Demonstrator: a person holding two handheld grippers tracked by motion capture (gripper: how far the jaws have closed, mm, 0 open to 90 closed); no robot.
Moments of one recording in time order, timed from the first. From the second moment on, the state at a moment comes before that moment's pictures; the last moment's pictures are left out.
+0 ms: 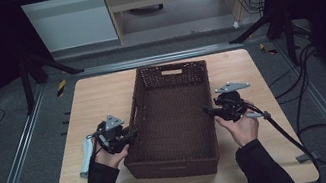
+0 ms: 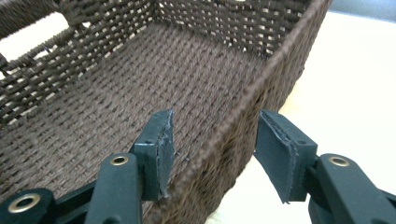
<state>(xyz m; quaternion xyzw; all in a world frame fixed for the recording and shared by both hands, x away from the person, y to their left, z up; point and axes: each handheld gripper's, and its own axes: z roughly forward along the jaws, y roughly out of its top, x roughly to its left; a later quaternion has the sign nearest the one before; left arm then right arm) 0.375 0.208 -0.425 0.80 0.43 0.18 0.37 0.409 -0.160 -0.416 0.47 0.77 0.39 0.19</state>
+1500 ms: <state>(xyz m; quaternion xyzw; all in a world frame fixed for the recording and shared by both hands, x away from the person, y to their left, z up) 0.380 0.193 -0.431 0.80 0.43 0.18 0.38 0.419 -0.162 -0.429 0.48 0.78 0.36 0.17</state>
